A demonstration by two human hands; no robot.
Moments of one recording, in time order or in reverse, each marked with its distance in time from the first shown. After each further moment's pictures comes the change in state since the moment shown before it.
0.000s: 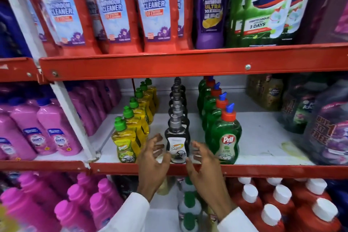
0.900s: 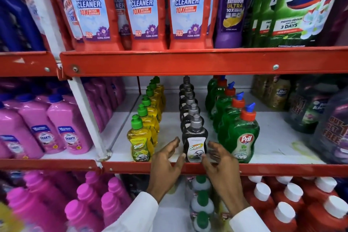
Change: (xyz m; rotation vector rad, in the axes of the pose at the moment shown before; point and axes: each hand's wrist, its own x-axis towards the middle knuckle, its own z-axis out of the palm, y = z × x) left_hand 0.002 -0.017 -0.017 -0.067 -0.171 0.109; right_hand 0.002 -0.004 0.015 -0.077 0.101 0.183
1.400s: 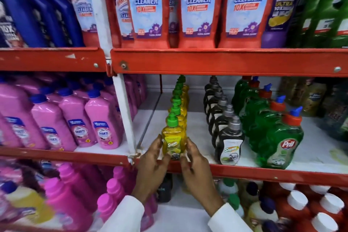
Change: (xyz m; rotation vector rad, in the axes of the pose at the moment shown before) left_hand -0.003 -0.054 -0.111 -0.051 0.058 -0.130; right_hand -0.026 -0.082 0.121 0.215 -0.184 -0.158
